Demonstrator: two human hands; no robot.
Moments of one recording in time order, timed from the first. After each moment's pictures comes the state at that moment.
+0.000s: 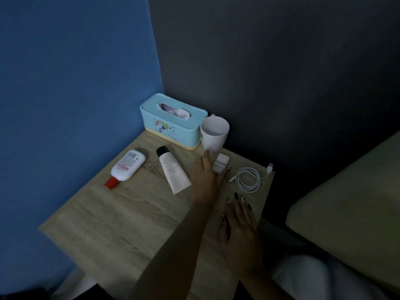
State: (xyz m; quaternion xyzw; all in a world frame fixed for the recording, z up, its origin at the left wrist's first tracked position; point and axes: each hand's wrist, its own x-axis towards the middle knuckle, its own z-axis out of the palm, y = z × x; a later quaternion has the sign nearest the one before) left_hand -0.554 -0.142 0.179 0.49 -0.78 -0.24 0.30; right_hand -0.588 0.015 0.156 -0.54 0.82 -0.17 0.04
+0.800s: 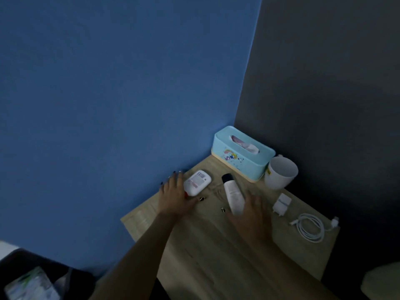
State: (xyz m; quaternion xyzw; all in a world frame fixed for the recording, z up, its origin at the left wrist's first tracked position) left_hand -0.315 -0.225 0.209 0.63 -0.75 -0.15 0.12; right_hand -0.516 -0.132 0.221 -0.54 0.83 -0.11 0.09
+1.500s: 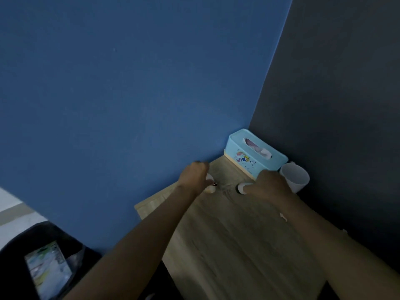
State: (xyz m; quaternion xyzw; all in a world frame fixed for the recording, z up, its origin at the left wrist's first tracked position) left_hand -0.335 -0.229 0.294 0.59 -0.77 -0.19 0.14; right_hand -0.539 -0.190 0.313 -0.60 0.78 -0.05 0.20
